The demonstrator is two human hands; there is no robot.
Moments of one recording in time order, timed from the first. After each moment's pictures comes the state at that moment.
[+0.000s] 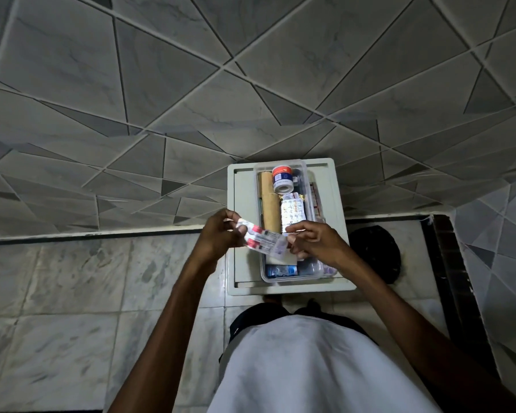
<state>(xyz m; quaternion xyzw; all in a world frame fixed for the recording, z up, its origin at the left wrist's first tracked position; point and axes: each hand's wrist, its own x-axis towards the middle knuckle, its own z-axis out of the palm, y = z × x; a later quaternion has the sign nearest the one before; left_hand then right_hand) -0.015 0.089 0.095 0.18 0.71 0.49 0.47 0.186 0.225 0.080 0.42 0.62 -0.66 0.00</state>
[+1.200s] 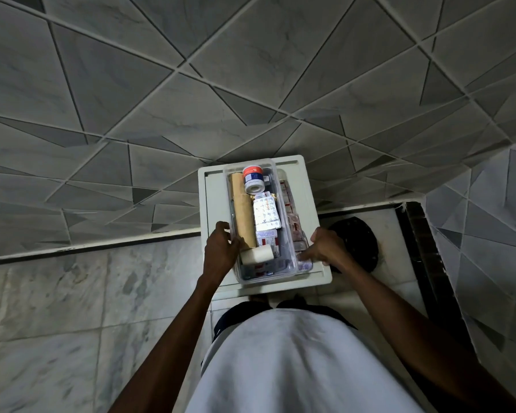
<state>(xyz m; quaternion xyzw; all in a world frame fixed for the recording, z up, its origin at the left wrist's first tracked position) 0.034 0.116 0.021 0.33 0.85 0.30 0.29 0.230 0.264 0.037 0.61 0.65 -0.39 0.22</state>
